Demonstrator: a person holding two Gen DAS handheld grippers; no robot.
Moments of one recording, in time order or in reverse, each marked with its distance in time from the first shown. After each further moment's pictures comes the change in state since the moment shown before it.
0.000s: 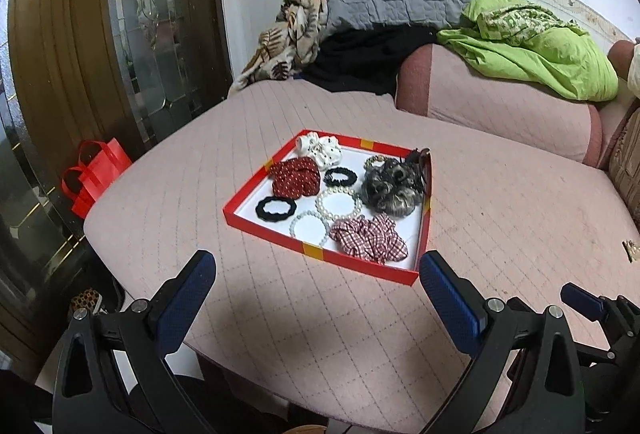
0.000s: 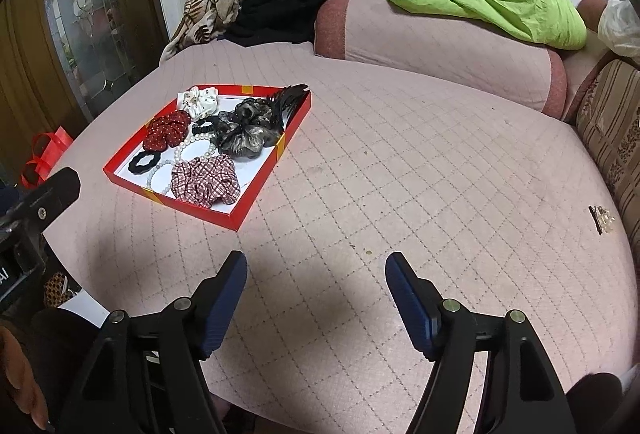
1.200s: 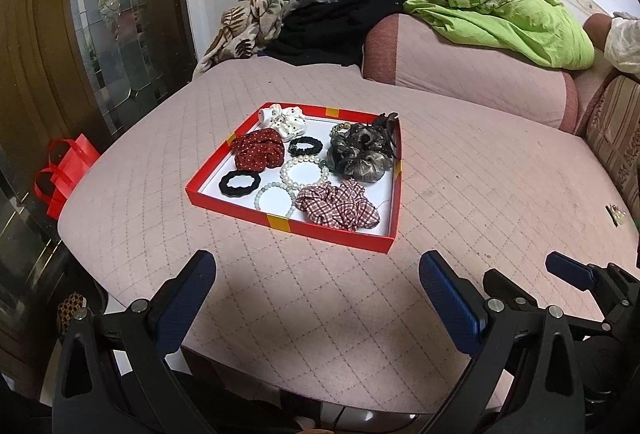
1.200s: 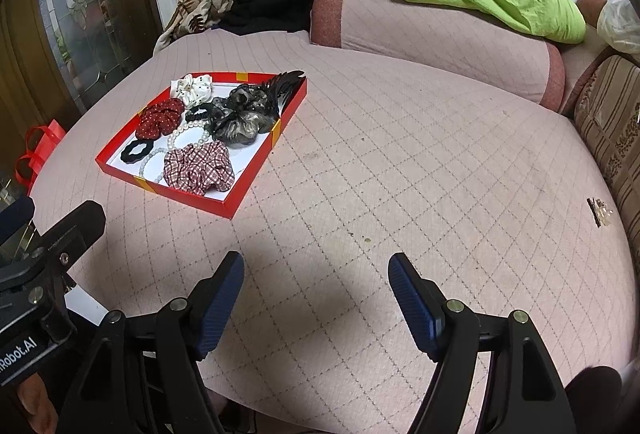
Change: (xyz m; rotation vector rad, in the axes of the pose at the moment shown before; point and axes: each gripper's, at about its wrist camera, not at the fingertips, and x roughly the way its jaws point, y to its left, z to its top) left arm 0.012 -0.013 -0.013 0.074 0.078 -0.100; right arm 0.008 0.003 -0.003 0.002 0.035 -0.019
